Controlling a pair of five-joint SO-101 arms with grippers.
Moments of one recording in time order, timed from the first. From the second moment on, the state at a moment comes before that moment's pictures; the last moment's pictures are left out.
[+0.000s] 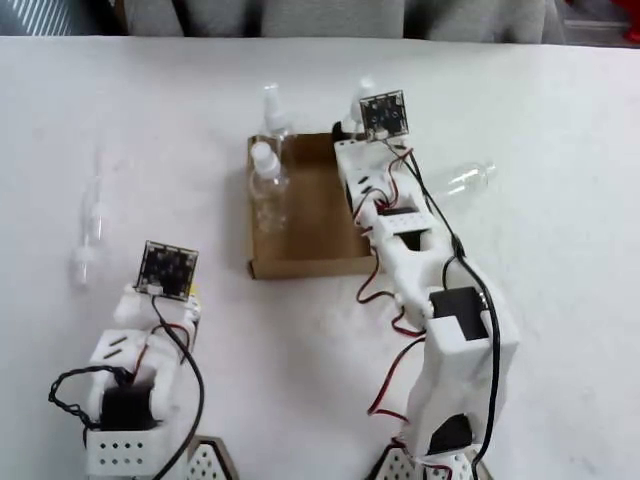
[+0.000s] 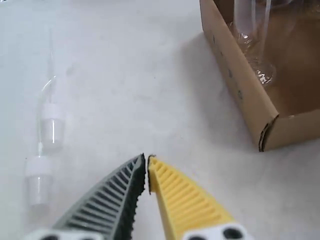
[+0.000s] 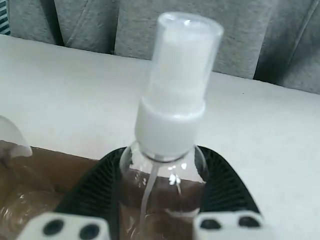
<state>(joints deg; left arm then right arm) -7.1 -103.4 97.1 52.4 -12.3 -12.3 21.9 24.8 -20.5 6.9</state>
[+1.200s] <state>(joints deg) -7.1 -103.4 97.1 52.4 -12.3 -12.5 14.4 32.6 -16.7 6.8</state>
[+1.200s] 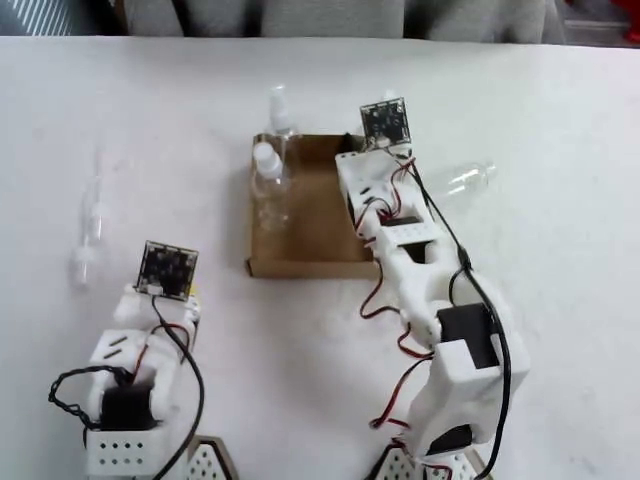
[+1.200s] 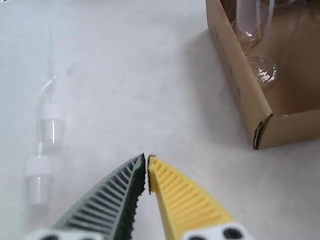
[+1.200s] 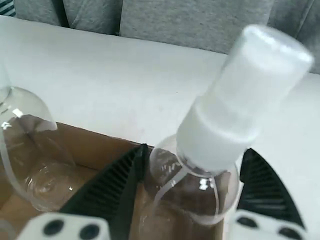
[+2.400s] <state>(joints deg) -7.1 -103.4 97.1 52.4 -12.4 -13.7 10.9 31.8 -6.8 3.6</state>
